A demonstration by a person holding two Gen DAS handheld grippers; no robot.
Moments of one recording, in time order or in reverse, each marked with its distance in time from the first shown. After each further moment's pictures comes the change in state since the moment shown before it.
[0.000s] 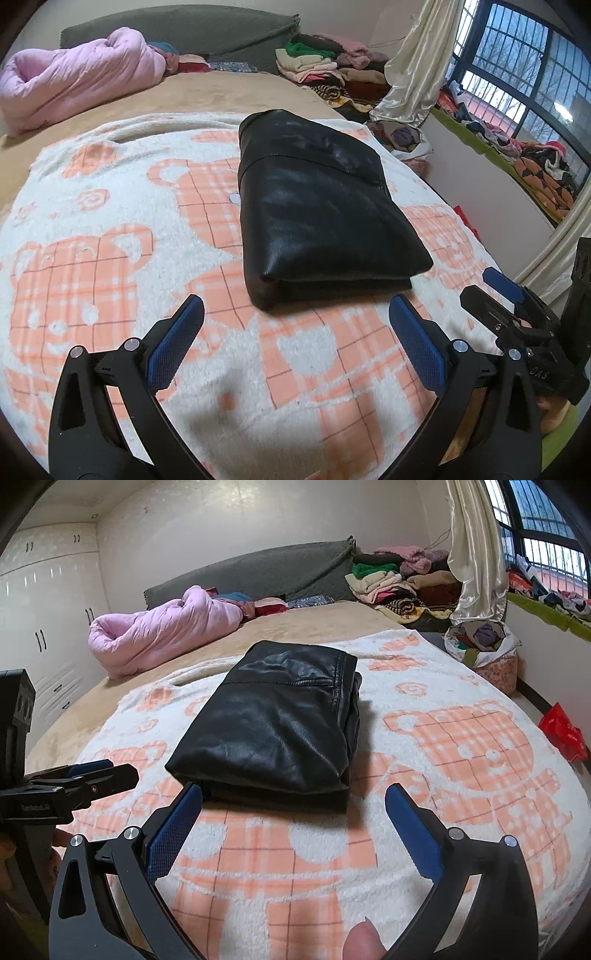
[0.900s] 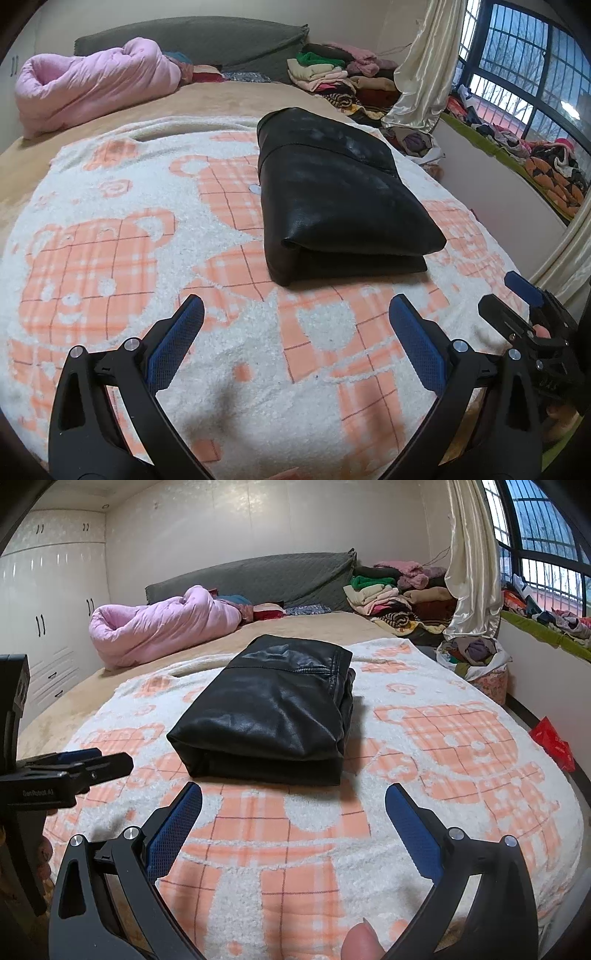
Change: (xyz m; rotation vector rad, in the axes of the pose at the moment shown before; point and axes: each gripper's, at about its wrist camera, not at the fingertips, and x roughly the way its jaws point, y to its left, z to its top) left arm -0.011 0.001 -0.032 -0.001 -0.048 0.068; right arm -0.017 0.009 -0.036 -0.057 -0.045 -0.049
